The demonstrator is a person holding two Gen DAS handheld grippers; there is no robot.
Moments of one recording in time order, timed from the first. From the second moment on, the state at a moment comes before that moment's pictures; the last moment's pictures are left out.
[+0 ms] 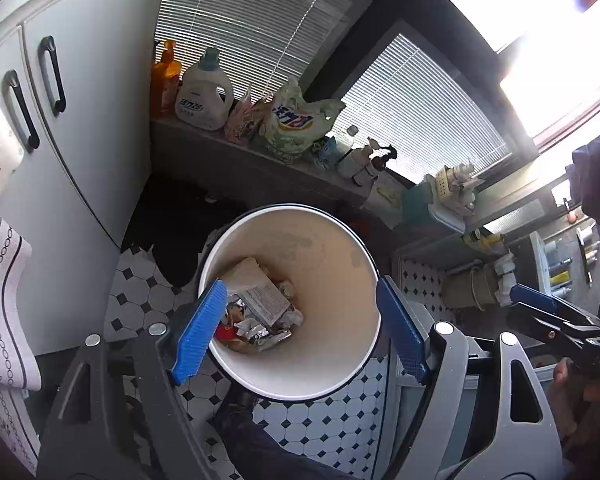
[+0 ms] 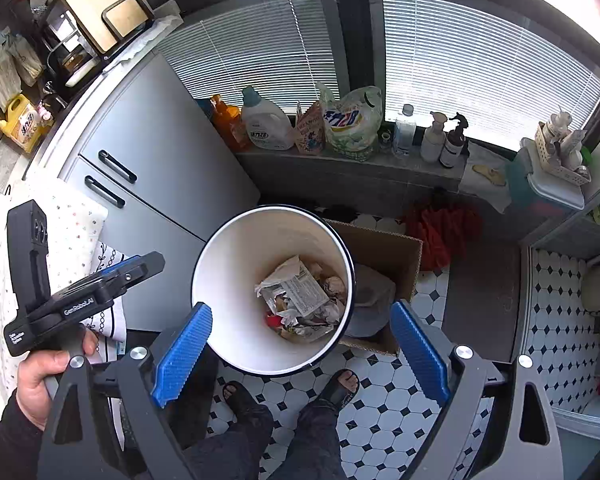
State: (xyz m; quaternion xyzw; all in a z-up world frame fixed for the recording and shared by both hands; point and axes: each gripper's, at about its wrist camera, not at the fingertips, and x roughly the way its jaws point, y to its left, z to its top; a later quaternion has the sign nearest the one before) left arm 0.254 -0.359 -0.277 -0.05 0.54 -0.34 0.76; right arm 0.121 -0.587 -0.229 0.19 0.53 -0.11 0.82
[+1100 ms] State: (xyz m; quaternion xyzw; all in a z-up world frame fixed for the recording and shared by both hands) left arm 0.205 -0.074 -0.052 -0.02 0.39 -0.23 0.89; right arm 0.102 -0.403 -0.070 0.17 0.41 -0.10 0.89
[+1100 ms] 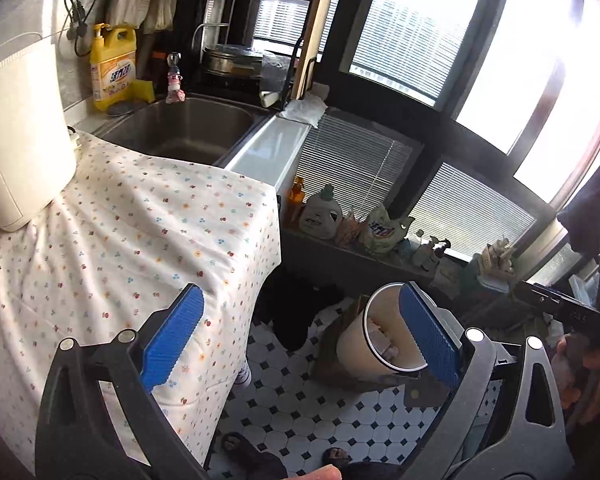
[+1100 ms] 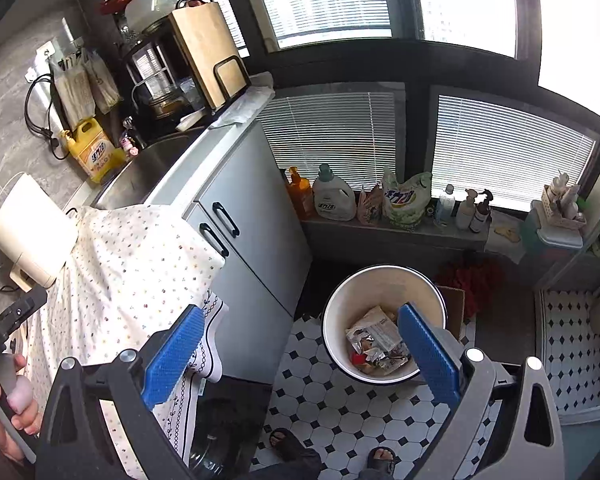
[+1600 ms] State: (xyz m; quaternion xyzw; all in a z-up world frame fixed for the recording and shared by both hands) left arm 0.080 -0.037 0.016 -0.05 0.32 -0.07 0.94; right arm 0.055 -0.385 -0.001 0.09 0.39 0.03 0.92
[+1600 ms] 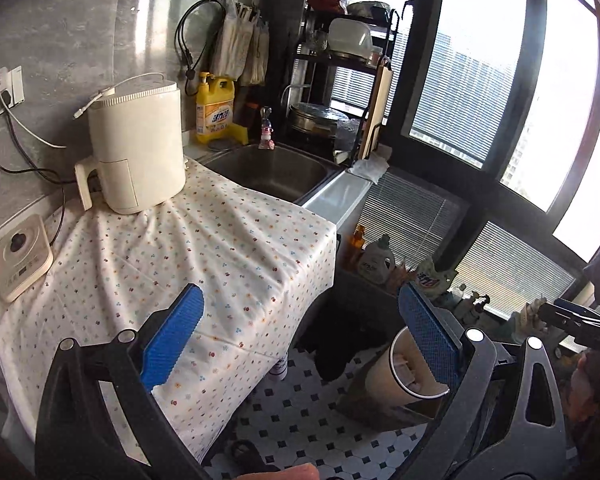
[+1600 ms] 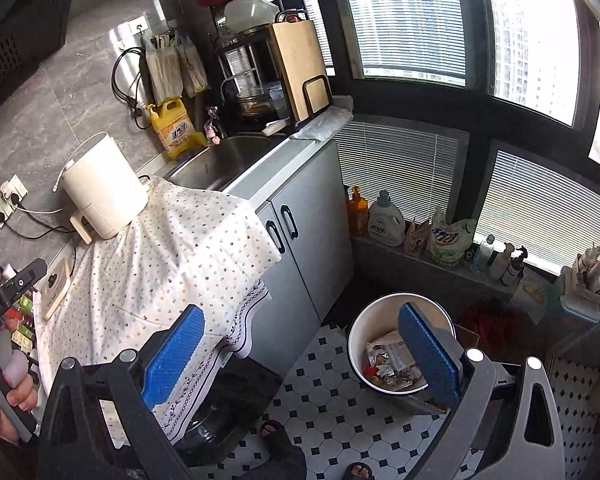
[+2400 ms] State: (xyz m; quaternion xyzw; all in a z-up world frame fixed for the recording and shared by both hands) left arm -0.029 -0.048 0.043 -0.08 0.27 0.03 0.96; right arm 0.012 -0.378 0.021 0.04 0.36 0.14 0.92
